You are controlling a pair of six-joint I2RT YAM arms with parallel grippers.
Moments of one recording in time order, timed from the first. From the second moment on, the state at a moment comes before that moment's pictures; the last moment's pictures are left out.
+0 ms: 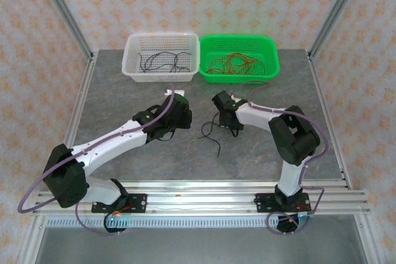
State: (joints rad) left arm -0.70 1.35 1.00 -0.47 -0.22 -0.62; right arm 0.59 1.84 1.10 -0.54 0.26 0.77
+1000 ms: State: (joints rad) left arm -0.70 1.42 0.91 -0.04 -0.10 -0.20; right arm 0.56 1.52 1.03 -0.32 -0.12 0.02
